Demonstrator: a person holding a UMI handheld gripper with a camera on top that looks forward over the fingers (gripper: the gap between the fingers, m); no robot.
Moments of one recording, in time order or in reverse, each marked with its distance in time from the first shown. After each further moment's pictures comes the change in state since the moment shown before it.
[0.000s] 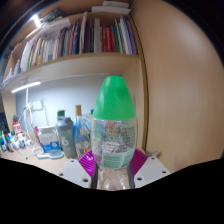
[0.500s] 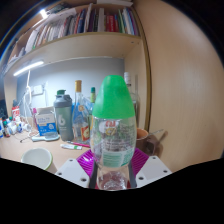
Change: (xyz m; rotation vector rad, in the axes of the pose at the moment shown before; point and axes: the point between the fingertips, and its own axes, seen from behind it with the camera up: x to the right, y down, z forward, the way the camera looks) arm 0.001 0.088 0.010 -0.087 -0.011 -0.034
